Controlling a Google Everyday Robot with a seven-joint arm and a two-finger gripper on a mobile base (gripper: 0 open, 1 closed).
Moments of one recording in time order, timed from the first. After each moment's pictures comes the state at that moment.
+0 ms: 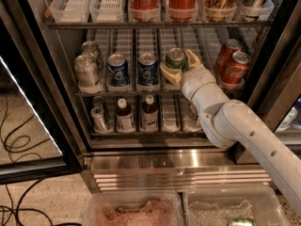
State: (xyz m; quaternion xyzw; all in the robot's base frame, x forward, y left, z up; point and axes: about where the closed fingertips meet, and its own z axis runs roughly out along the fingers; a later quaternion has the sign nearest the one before) arm 0.680 -0.099 0.889 -0.25 0.59 0.00 0.77
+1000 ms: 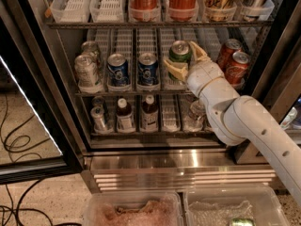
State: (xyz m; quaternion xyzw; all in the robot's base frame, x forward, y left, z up) arm 0.668 -0.108 0.921 -0.26 0.56 0.01 0.79
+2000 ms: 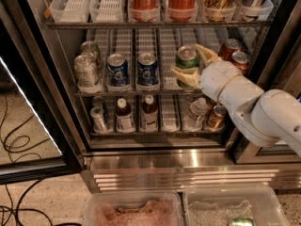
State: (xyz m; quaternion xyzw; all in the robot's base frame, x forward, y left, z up) arm 0.628 -0.121 0.928 -0.34 0.58 0.03 0.74
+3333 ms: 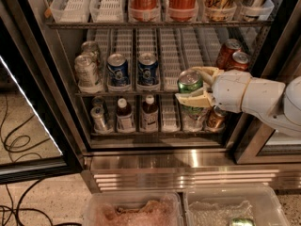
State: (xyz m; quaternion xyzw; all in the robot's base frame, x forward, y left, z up) arm 0.569 -0.113 0.889 -0.48 0.61 0.13 0.62
